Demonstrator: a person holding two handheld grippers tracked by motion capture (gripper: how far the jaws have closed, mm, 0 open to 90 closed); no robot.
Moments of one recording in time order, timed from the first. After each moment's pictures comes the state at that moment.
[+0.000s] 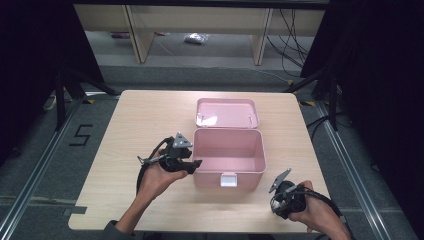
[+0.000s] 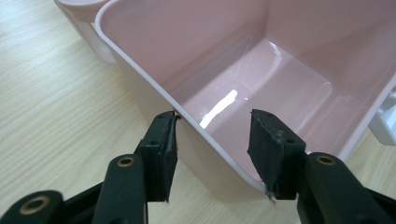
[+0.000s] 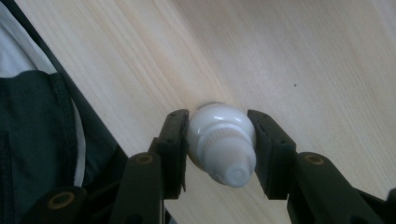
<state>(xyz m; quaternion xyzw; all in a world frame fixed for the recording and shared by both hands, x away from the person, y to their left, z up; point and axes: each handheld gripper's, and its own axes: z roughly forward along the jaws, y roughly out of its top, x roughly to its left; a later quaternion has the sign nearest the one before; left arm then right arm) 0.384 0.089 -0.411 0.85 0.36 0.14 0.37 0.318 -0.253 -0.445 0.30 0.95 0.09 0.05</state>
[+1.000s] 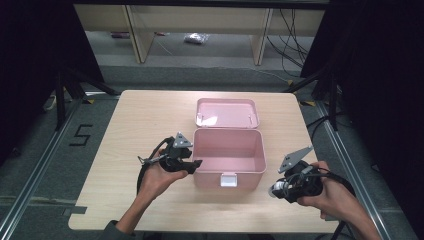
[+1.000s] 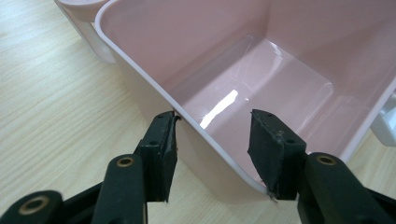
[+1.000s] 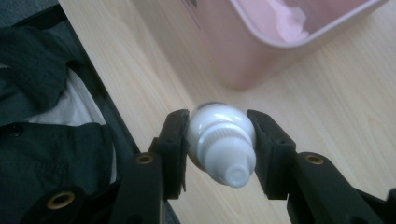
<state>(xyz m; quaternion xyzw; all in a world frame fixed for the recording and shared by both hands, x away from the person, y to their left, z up) 0.384 0.088 -0.411 0.85 0.36 0.14 0.37 0.321 -0.254 -0.355 0.27 0.94 0.20 0.06</state>
